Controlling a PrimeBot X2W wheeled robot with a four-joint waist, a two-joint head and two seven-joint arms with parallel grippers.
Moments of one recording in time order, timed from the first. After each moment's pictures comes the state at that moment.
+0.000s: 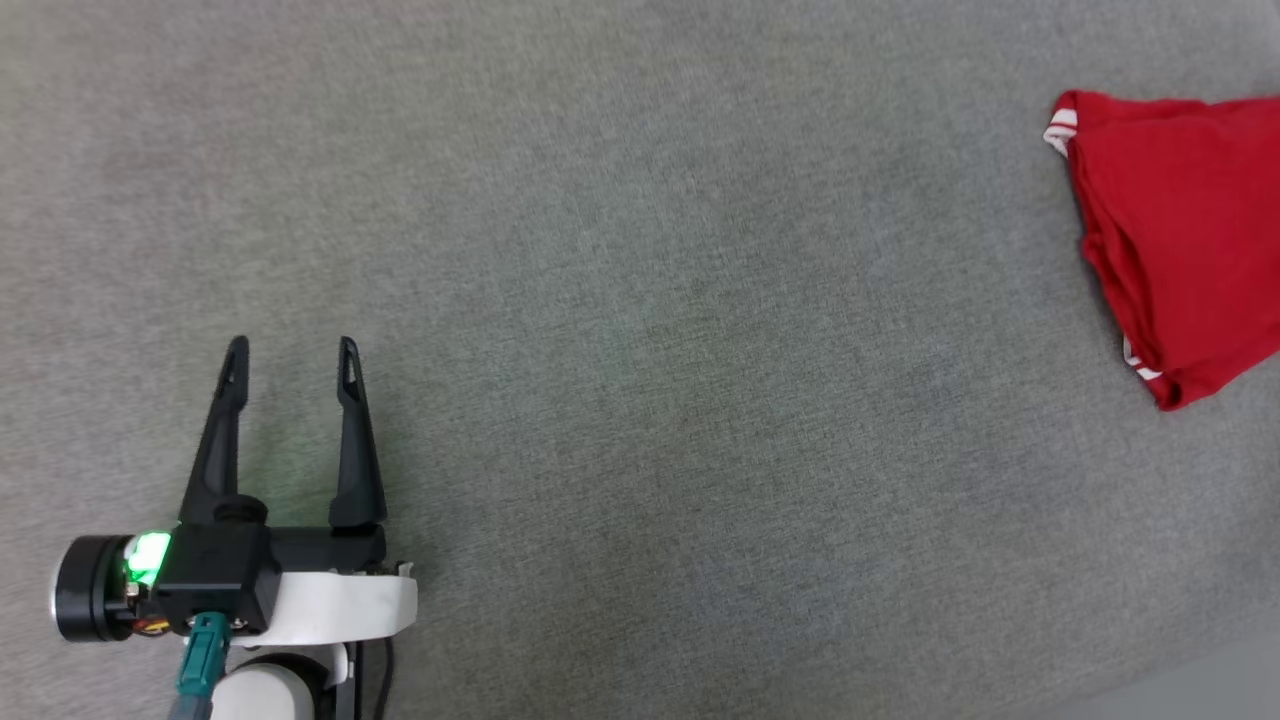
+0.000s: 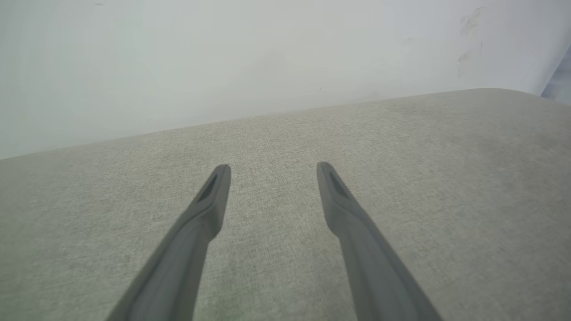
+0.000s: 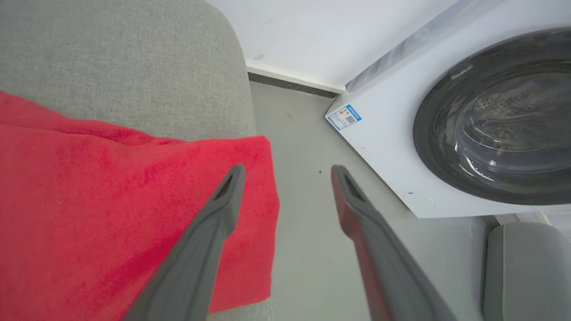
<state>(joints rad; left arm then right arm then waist) -0.07 0.11 -0.02 -0.18 0.00 0.07 -0.26 -1.02 -0.79 0.53 0.91 0.48 0.13 0.09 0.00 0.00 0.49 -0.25</state>
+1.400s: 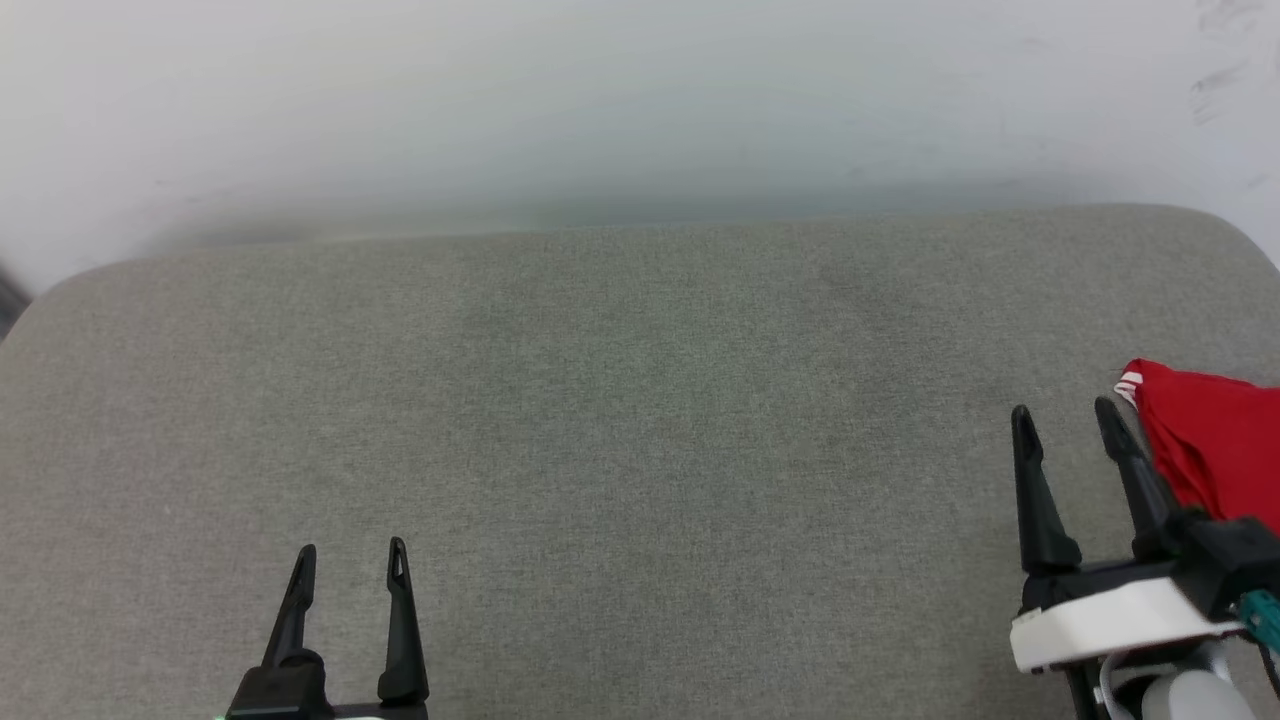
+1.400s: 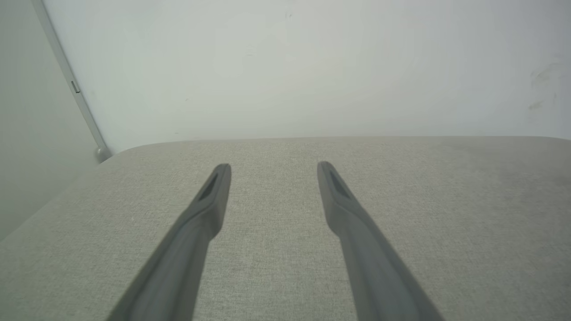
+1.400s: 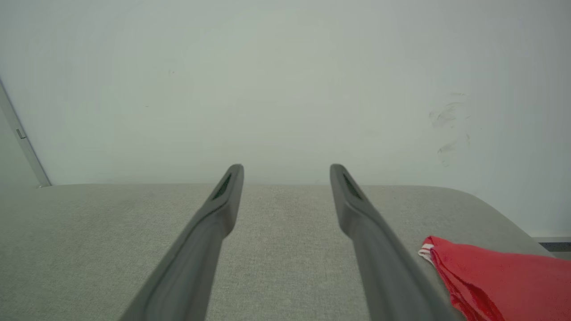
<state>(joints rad) 0.18 0.05 -0.05 -0.09 -0.06 0.11 -0.26 -0.11 -0.08 -0.02 0.12 0.12 0.13 -0.26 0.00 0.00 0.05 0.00</state>
